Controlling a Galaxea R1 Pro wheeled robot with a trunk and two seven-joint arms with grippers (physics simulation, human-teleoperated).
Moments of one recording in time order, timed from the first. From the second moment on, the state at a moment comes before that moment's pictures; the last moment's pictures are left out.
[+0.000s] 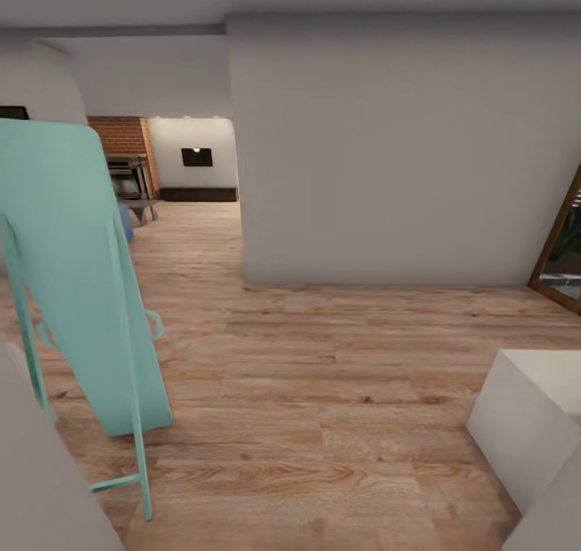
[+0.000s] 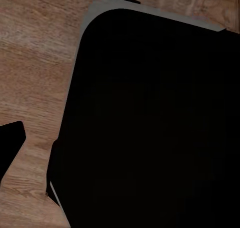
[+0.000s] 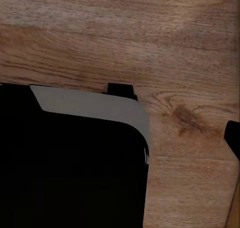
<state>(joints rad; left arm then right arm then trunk) 0.00 0.00 0.01 -0.05 0.28 -0.02 0.01 -0.14 0.01 0.34 0.03 -0.23 -0.15 -0.06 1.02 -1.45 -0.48</state>
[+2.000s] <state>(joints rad) 0.00 0.00 0.01 -0.05 0.28 -0.03 0.01 -0.14 0.01 0.33 0.02 -0.23 -0.15 -0.06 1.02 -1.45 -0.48</state>
